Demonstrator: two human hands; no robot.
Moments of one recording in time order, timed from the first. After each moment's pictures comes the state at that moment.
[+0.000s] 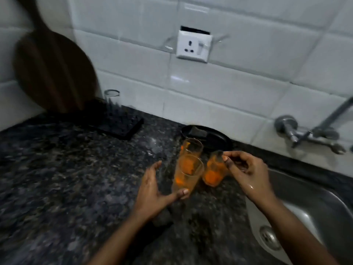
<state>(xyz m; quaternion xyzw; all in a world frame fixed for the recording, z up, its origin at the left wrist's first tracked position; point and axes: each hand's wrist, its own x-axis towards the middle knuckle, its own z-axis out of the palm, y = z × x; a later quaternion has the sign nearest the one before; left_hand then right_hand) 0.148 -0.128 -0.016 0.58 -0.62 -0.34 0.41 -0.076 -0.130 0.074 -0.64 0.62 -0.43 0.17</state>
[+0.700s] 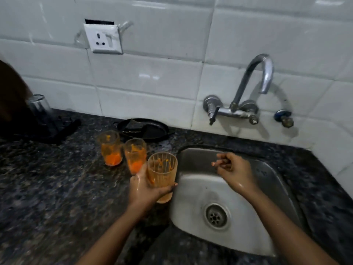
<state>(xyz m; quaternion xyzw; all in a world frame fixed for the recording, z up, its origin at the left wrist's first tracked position) -0.074 -0.090 0.004 0.57 -0.61 -0.34 0.43 -0.314 -0.083 0.039 -0.55 0.72 -0.38 0.19</state>
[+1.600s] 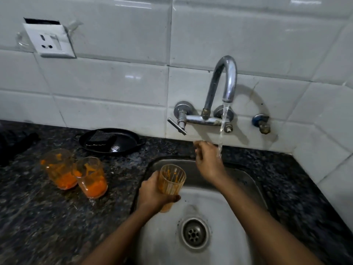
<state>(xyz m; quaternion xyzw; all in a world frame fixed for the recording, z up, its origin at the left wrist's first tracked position) -0.202 -0.154 -0.017 0.59 -0.67 -0.36 0.29 -0.369 -0.163 0.052 -0.63 0.70 -0.32 0.07</state>
